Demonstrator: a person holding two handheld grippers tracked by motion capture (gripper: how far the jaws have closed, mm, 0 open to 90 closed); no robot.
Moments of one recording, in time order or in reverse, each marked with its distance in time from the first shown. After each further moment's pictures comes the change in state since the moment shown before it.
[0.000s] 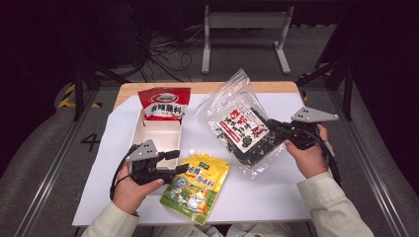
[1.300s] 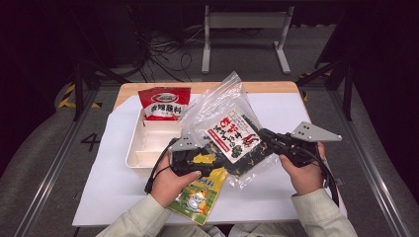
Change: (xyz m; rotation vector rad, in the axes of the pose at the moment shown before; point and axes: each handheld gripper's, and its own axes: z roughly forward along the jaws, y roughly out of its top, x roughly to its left) left arm -0.022 0.025 0.083 -0.036 -0.100 -0.048; right arm 0.044 -0.008 -0.017 -0.142 0.070 0.002
